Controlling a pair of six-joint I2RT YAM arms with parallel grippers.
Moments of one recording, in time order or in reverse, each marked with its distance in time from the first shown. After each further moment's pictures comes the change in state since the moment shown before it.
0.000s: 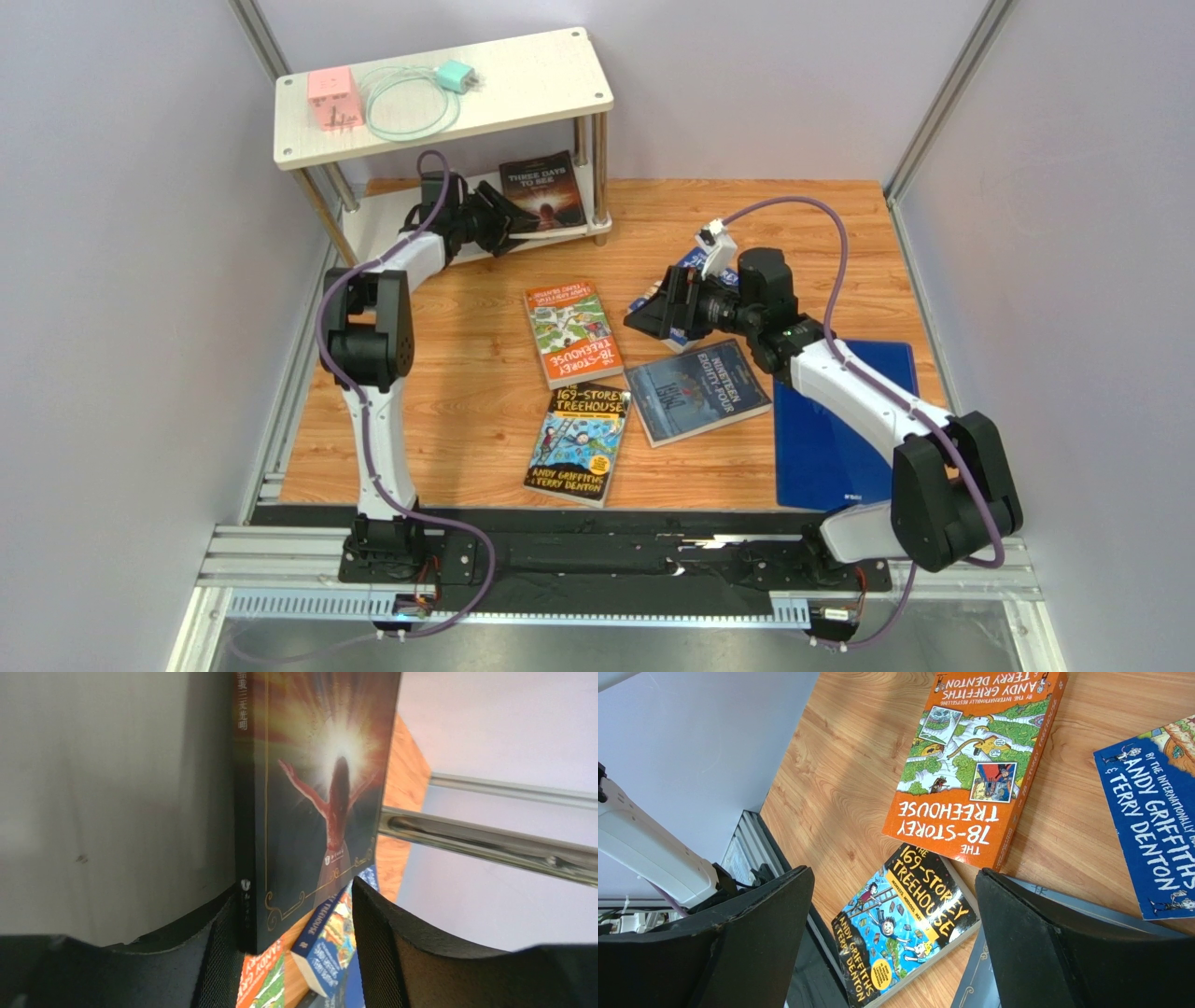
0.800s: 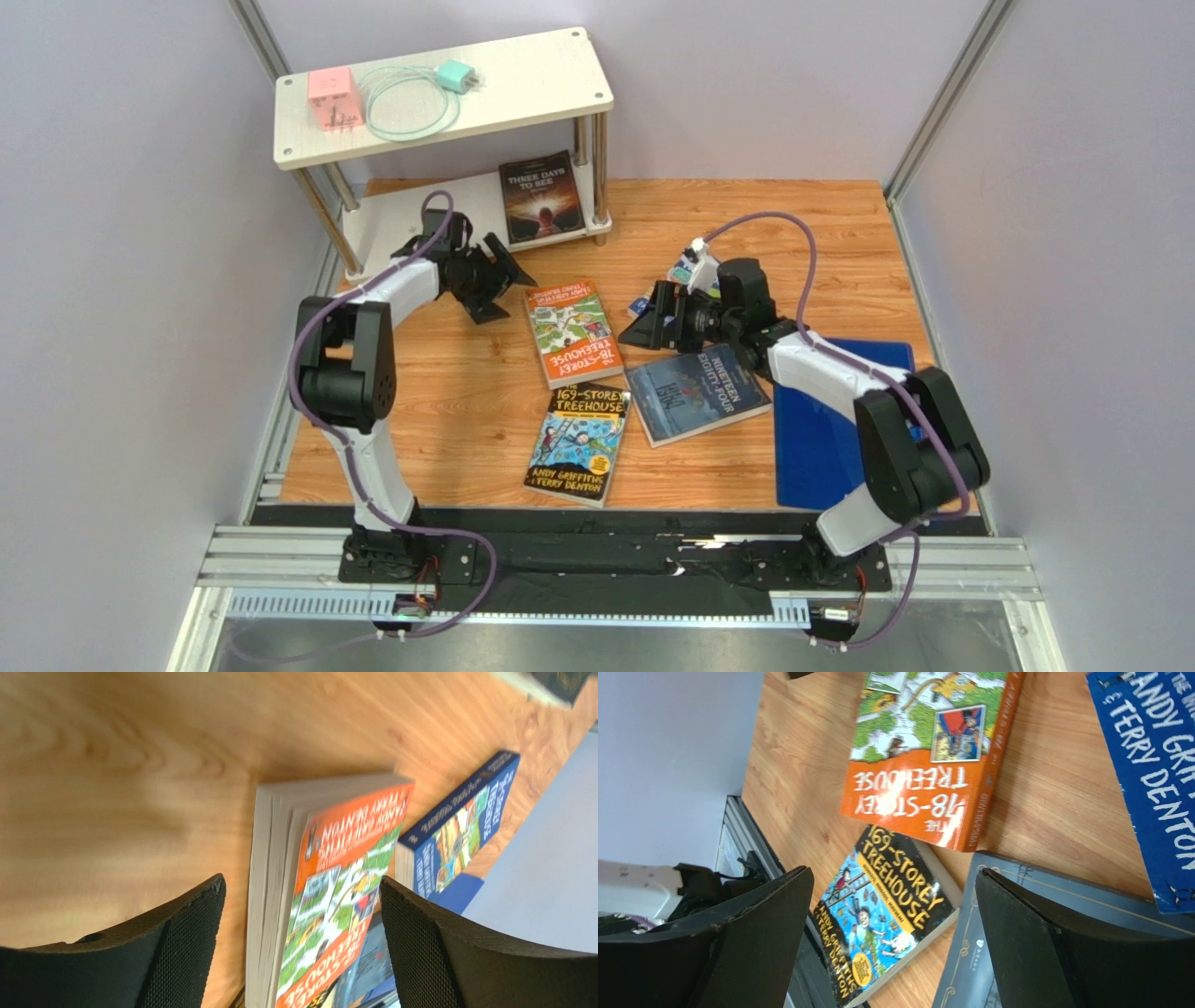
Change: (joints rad) left arm -0.042 -0.277 -0.297 -0.367 -0.148 0.181; right arm 0.000 0.149 -0.028 0.047 -0.029 0.032
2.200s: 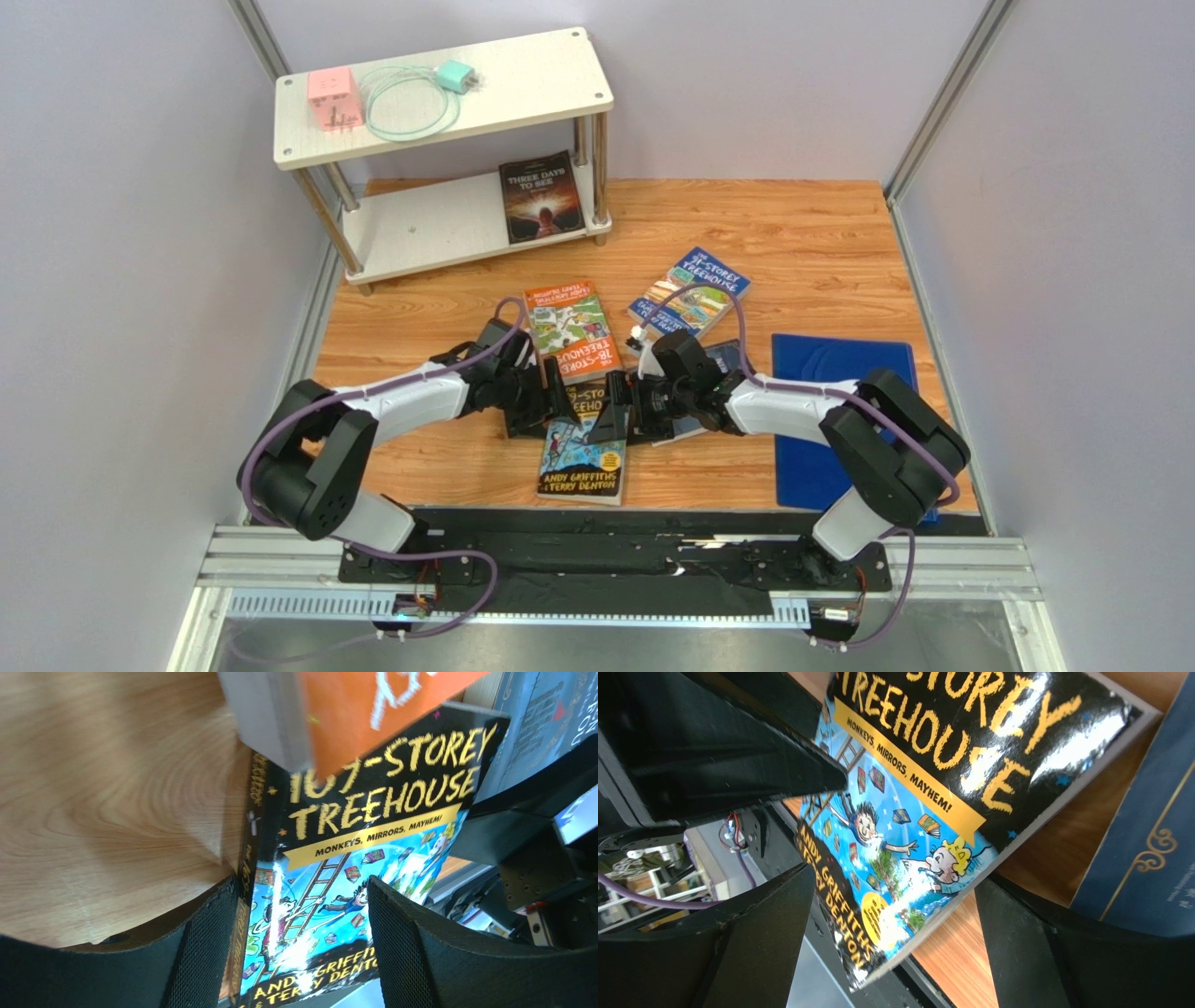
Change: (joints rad) left arm -0.422 -0.465 -0.667 0.096 -0.020 0.022; right arm 0.334 0.060 -0.158 -0.081 0.087 0.129
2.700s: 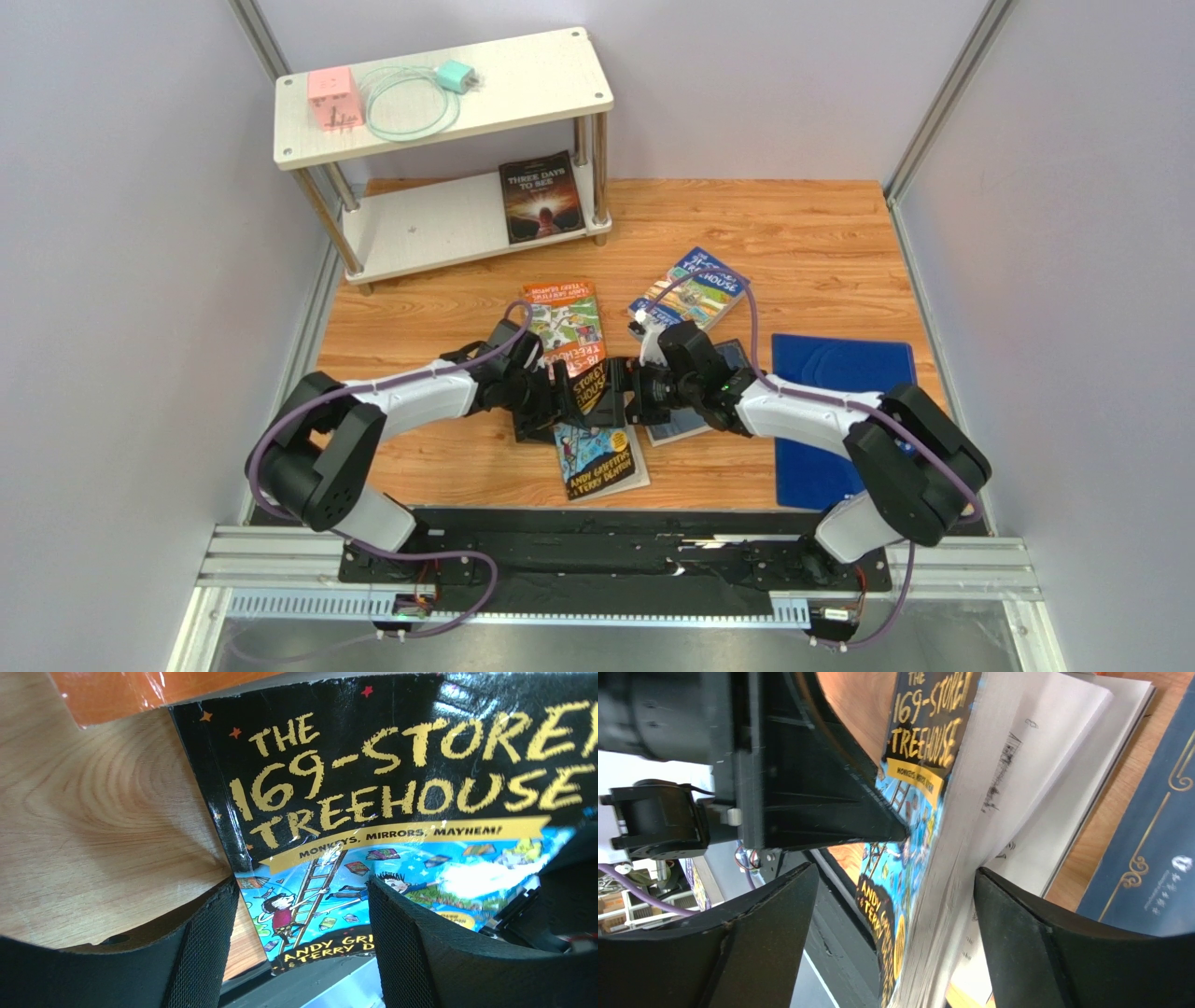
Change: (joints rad) left arm -0.041 0.037 0.029 -0.015 0.013 -0.047; right arm 0.004 -0.107 0.002 0.041 0.068 -0.020
